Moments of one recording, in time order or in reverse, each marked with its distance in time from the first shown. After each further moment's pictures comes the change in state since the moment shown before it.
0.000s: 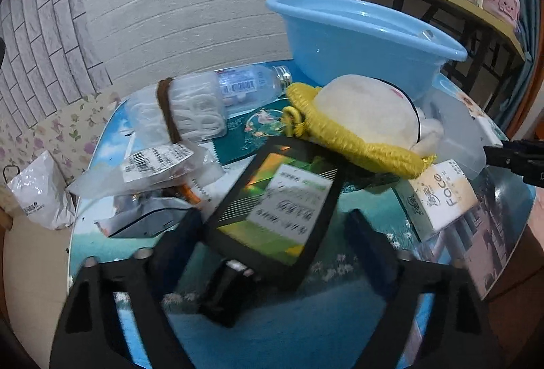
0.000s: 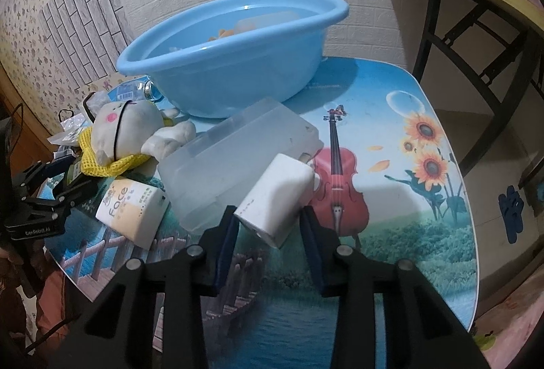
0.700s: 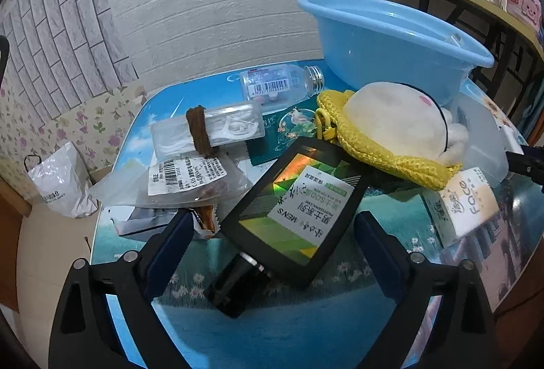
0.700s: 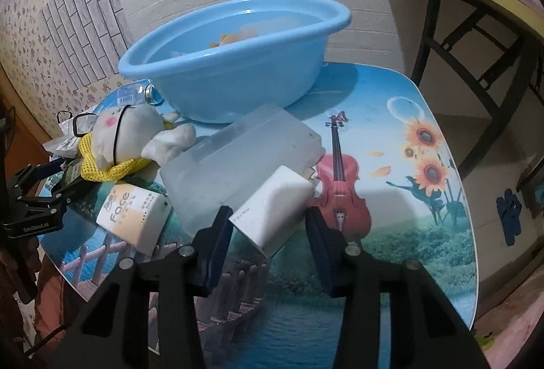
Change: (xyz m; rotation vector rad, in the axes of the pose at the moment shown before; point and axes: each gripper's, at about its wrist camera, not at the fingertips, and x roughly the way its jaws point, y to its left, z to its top) left arm 0.004 0.000 0.003 -0.023 0.015 0.126; right arm 0.001 0.003 0.004 -0.002 -0.015 -0.011
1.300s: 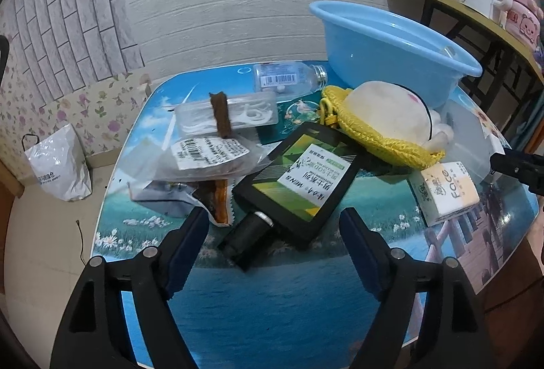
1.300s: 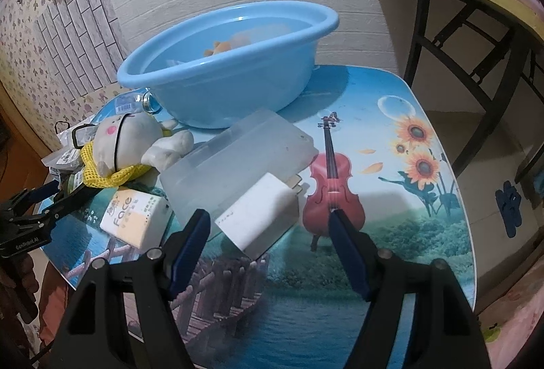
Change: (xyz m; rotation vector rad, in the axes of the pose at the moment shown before) left arm -0.023 0.014 -0.017 -0.076 -0.001 -0.040; right arm -0.007 -0.002 -0.003 0.041 -0.018 -0.010
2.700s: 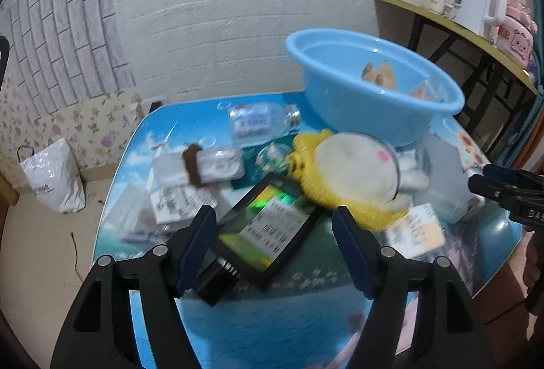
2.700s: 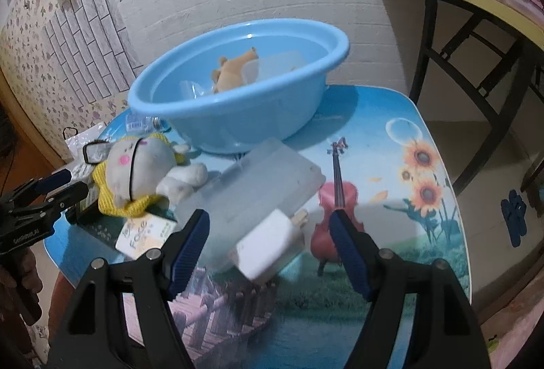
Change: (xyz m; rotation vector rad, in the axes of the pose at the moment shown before) left arm -0.015 -0.019 0.027 -0.003 -0.047 -0.024; right arm -0.009 0.005 0.013 -0.018 -0.029 0.033
